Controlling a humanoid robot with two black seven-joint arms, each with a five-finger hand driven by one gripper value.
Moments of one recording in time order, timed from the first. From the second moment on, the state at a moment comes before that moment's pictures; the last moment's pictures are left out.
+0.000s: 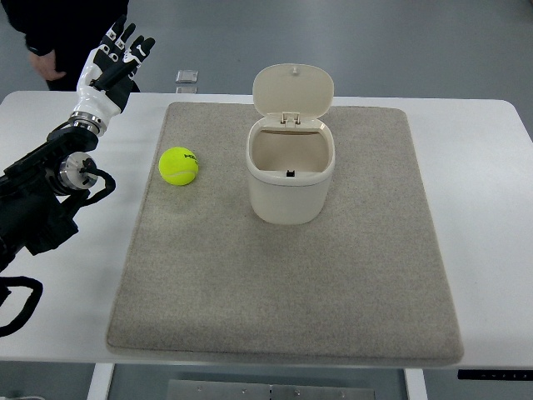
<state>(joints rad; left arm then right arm) -0.92 0.20 -0.68 -0.36 0.04 -0.30 -0.50 0.03 0.00 -0.05 0.20 0.09 -0.13 0.07</state>
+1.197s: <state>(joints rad) -0.92 0.20 -0.67 -0.36 0.04 -0.26 -0.50 0.03 0.00 -0.05 0.20 0.09 -0.13 0.07</state>
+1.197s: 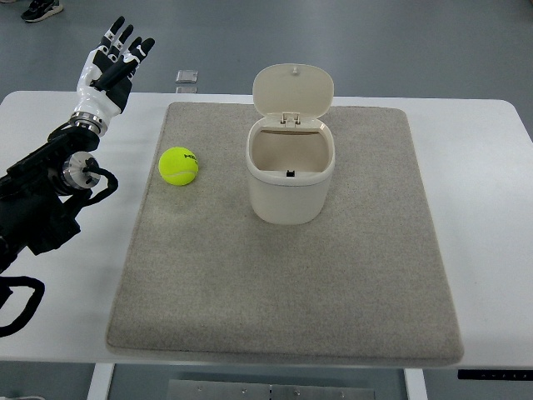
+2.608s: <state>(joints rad) -1.14 0.42 0.00 -0.42 0.28 -0.55 -0.48 0.03 0.00 -0.05 0.20 0.09 -0.12 0.07</state>
